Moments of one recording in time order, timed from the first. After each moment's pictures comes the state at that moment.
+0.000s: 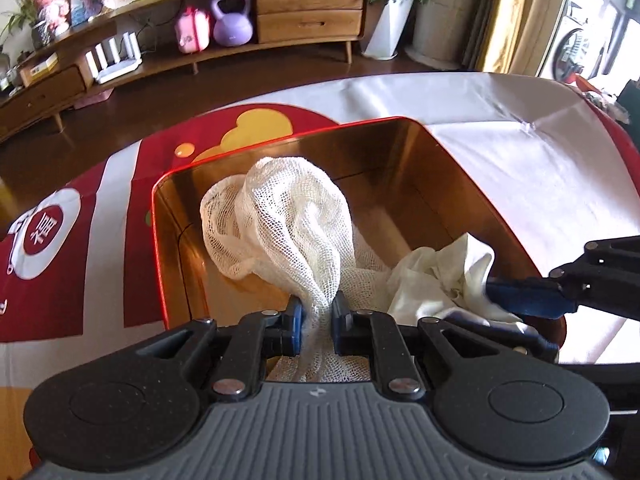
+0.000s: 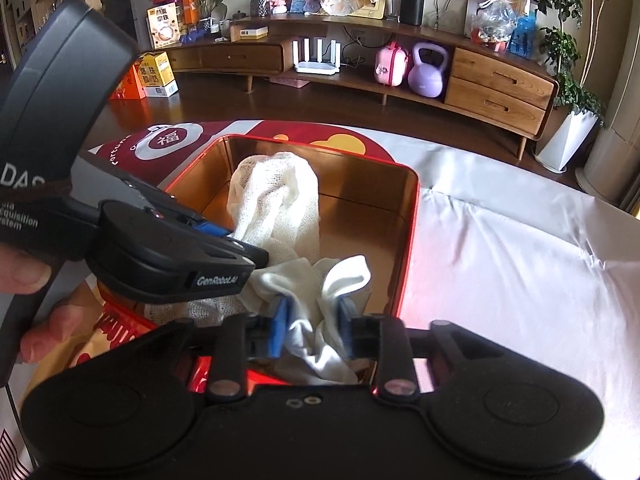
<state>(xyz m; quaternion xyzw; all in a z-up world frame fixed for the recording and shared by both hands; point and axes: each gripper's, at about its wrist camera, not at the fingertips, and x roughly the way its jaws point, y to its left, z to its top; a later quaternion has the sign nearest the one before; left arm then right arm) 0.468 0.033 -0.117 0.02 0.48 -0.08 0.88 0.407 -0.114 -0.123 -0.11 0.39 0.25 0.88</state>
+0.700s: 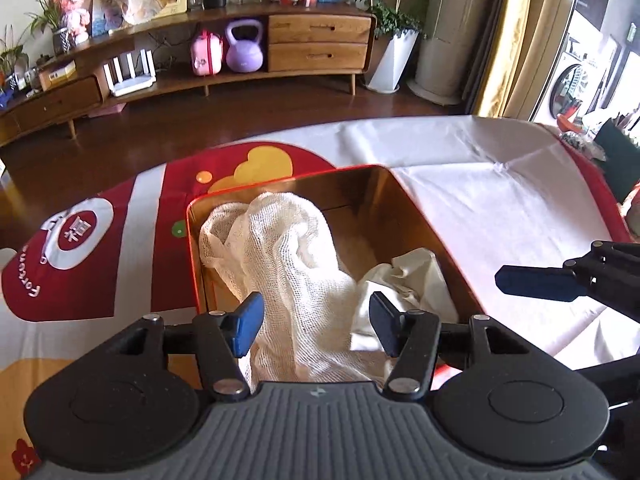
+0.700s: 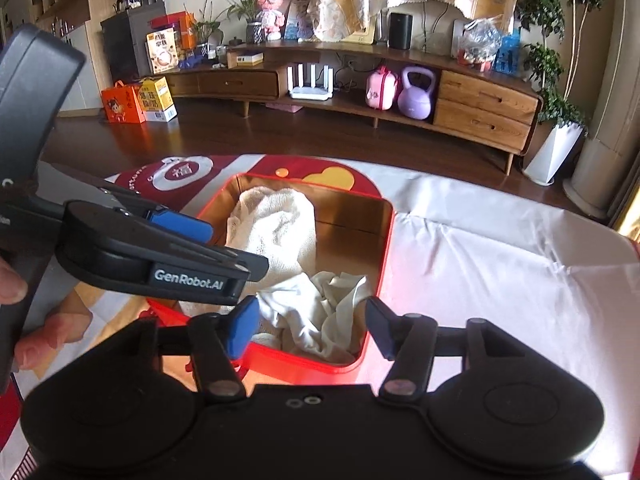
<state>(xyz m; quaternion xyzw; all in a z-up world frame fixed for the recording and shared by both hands) 0.423 0.034 -0.060 -0.01 0.43 -0.08 0.90 0.375 -0.135 -0.078 -0.10 0.36 0.24 0.90</state>
